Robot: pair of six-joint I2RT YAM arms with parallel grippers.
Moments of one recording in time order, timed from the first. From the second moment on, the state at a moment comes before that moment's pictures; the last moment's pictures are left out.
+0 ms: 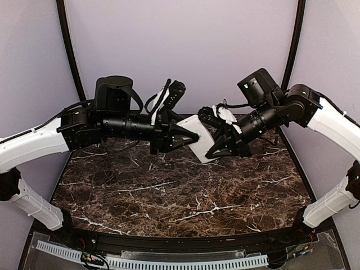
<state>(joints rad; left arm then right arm) -1.06 1.38 1.39 -0.26 0.35 0.04 0.93 1.38 1.57 -1.01 -0.54 -0.51</state>
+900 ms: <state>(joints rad) -1.06 1.25 1.04 0.43 0.22 -0.24 0.81 1.09 0.79 0.35 -0.64 0.35</state>
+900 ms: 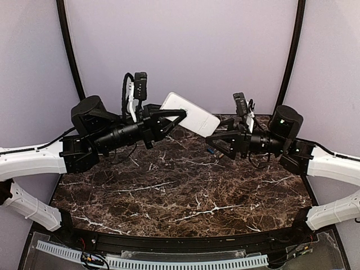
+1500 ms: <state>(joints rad) -1.06 1.28 1.02 0.58 0.24 -0.33 0.86 1.18 0.80 0.75 -0.70 0.55</state>
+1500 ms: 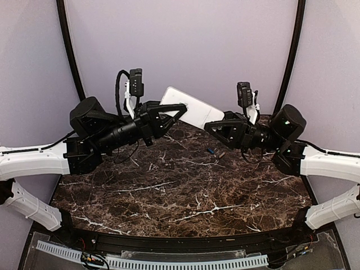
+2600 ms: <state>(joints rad) -1.09 1.10 1.08 -0.04 -0.03 0.60 0.74 1.27 1.25 -0.37 -0.77 0.35</state>
